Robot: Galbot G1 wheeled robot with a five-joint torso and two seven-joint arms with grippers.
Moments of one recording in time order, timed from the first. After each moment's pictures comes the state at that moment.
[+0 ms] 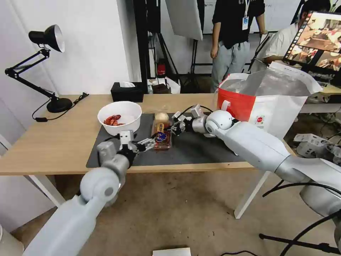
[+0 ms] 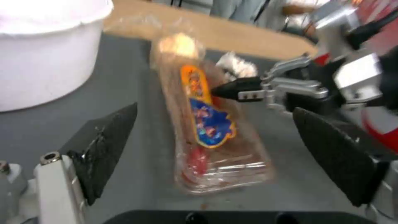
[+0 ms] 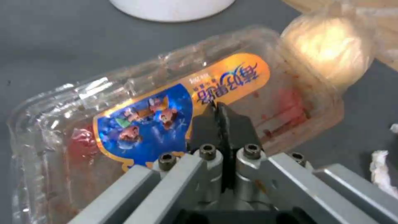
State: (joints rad) left arm 0.85 -1.01 -0.09 -1.95 -1.01 0.46 -0.40; right arm -0.01 1.11 -0.65 1.11 0.81 -0.41 -0.51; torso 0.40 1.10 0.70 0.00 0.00
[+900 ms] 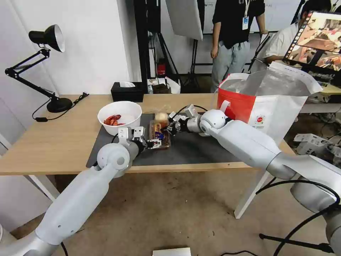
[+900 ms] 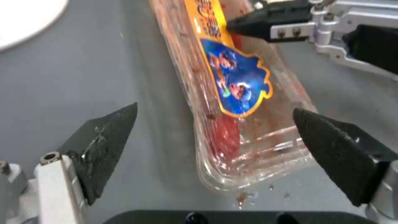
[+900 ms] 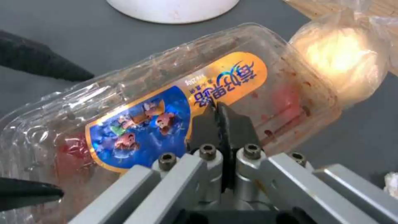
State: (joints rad) left arm 0.65 -1.03 0.01 -1.75 -1.20 0.69 -0.46; right arm 0.00 1.15 -0.65 1.07 0.77 -0.41 -0.52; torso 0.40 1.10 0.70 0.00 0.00
